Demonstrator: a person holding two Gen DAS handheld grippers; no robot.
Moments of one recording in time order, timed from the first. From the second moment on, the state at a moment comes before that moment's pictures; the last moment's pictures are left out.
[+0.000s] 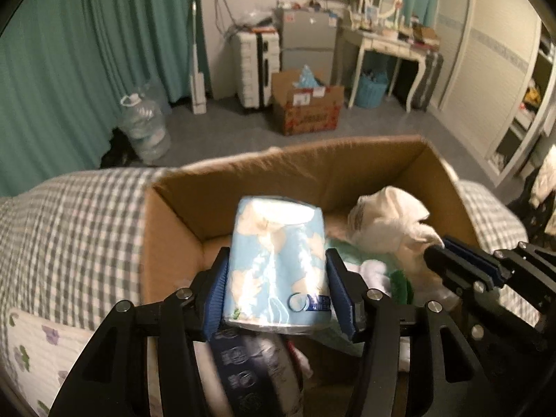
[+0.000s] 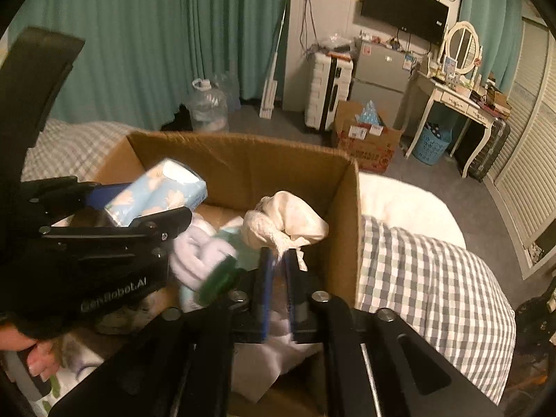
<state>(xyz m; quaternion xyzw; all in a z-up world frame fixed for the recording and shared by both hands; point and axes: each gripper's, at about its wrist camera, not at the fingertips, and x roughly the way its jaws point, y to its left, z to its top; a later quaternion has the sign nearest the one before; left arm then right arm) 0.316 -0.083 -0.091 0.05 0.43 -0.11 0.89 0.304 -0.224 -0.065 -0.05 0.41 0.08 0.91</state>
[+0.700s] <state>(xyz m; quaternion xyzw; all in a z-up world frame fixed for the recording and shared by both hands) 0.203 -0.016 0.075 -0.02 0.29 -0.11 0.95 0.161 -0.229 0.109 -0.02 0.23 0.03 0.97</state>
